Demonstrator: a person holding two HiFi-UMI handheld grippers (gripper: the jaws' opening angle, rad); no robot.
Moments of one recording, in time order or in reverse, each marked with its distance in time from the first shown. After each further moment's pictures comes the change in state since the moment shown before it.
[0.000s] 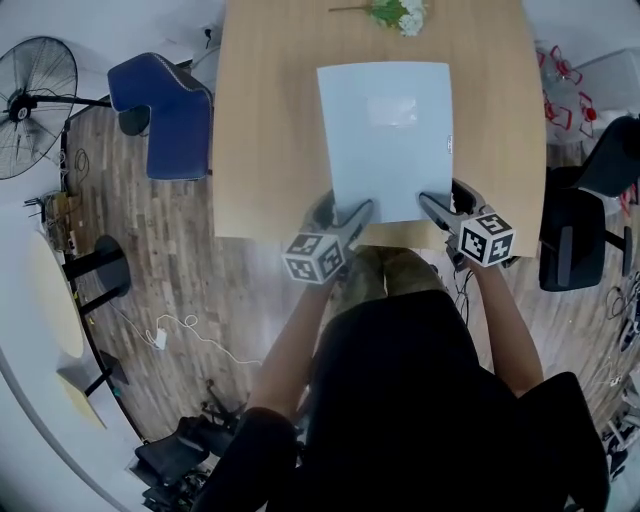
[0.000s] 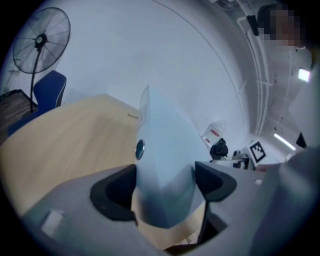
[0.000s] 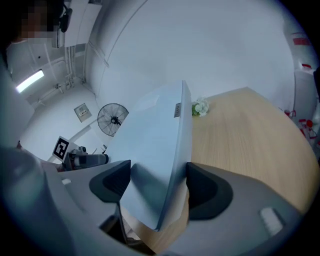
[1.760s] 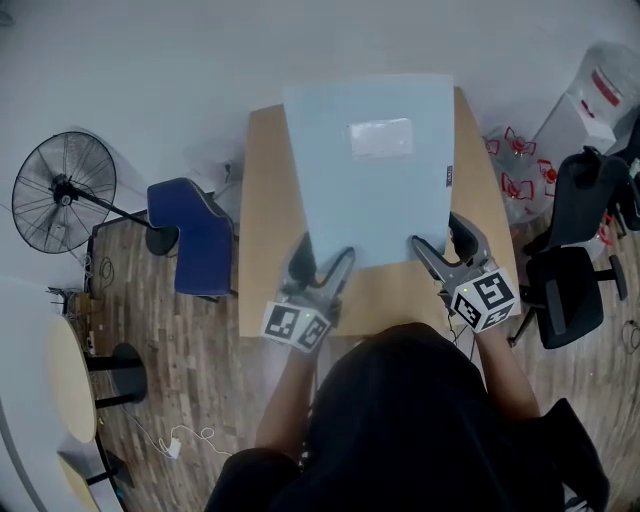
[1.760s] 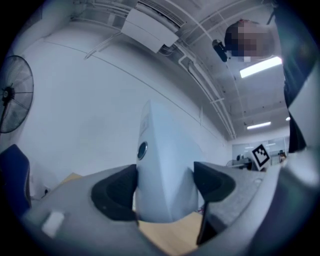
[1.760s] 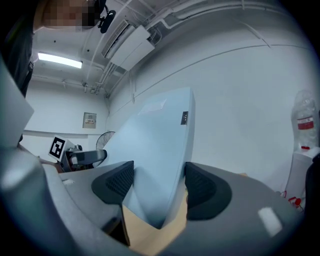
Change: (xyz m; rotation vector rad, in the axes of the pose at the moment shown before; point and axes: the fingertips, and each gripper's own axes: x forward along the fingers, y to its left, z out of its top) left arm -0.122 -0.163 0.239 0.414 -0.542 -0.211; right arm -0.164 0.148 0.217 -0.406 -0.533 -0.111
